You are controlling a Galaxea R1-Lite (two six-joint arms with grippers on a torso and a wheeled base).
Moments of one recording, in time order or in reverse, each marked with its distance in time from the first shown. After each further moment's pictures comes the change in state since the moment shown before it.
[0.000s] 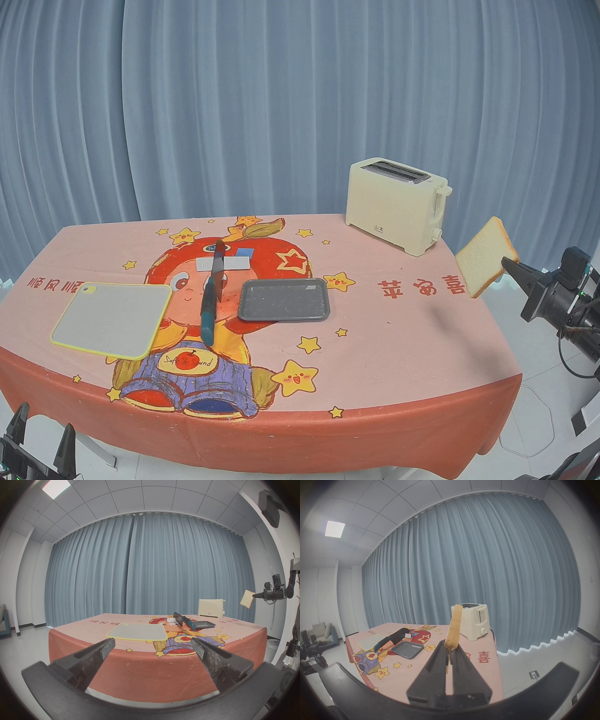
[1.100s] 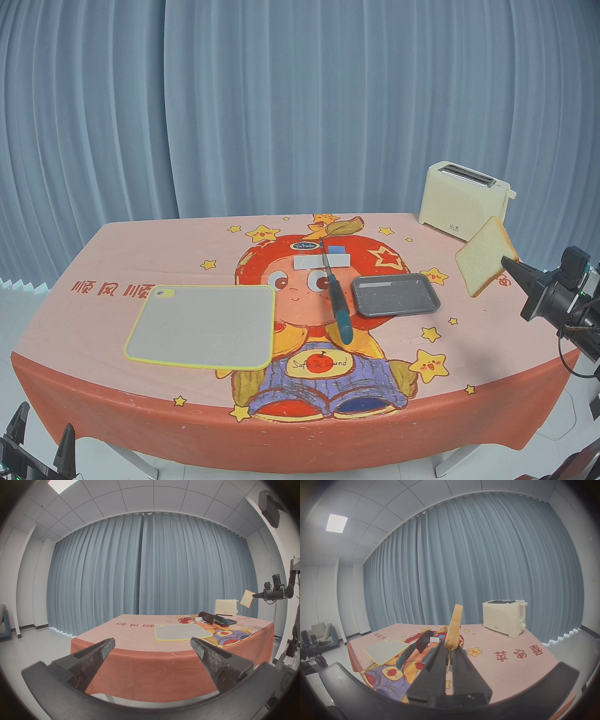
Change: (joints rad) left arm 0.000 0.000 0.000 0.000 0.000 0.000; right arm -0.002 0.001 -0.003 0.000 -0.001 0.000
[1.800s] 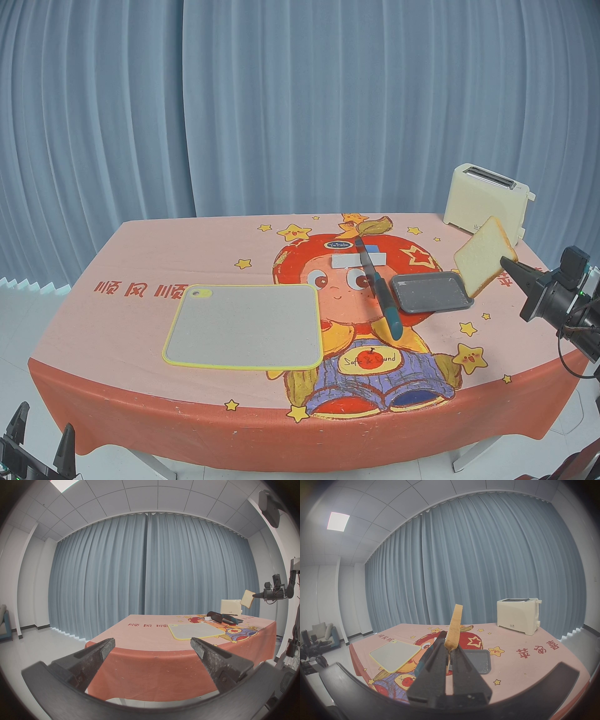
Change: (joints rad) left arm 0.000 0.000 0.000 0.000 0.000 0.000; right arm 0.008 0.000 -0.001 0.000 0.000 0.001
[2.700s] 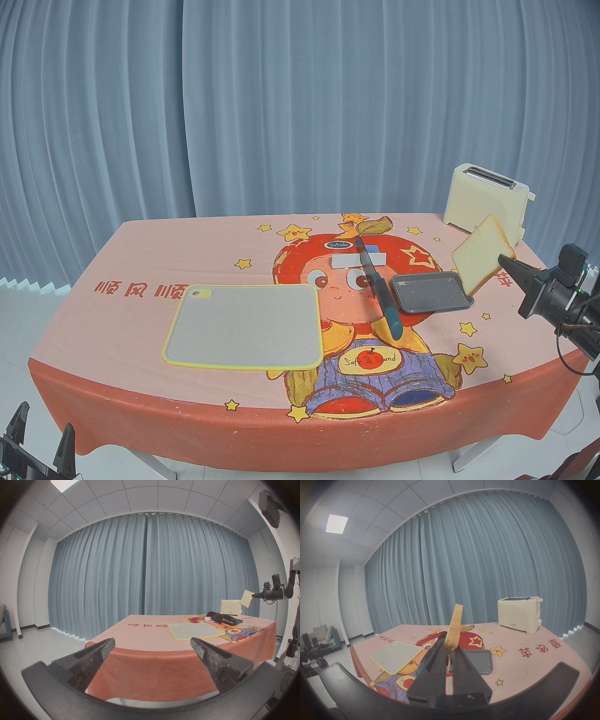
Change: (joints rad) left arm 0.000 0.000 0.000 -0.001 0.000 -0.001; right arm 0.007 0.013 -0.016 0.001 0.000 0.024
